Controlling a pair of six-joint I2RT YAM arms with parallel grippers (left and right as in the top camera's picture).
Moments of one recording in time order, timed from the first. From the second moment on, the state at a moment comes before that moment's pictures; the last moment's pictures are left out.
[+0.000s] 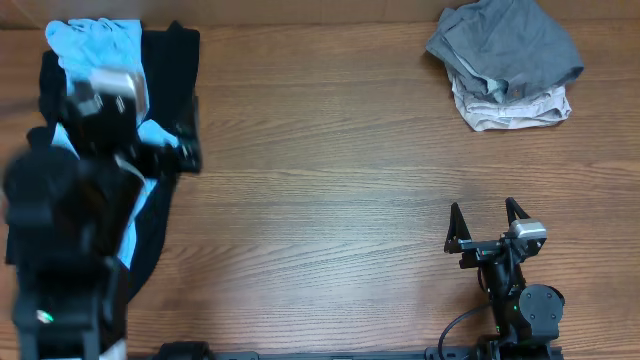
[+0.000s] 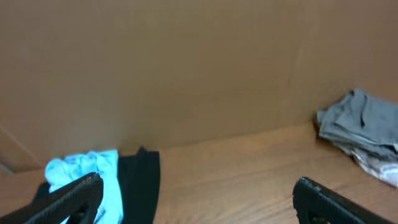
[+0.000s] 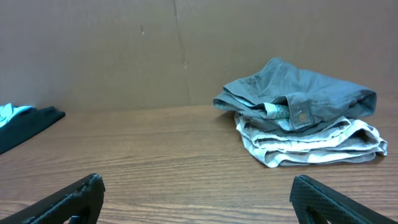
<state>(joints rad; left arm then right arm) 0.01 0.91 1.25 -0.53 0.17 0.08 0.02 0.01 0.02 -0.02 -0.11 0.11</state>
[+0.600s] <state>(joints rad) 0.01 0.26 0.16 0.15 0.21 0.09 0.02 0.01 0.02 -0.03 -0.10 0.11</state>
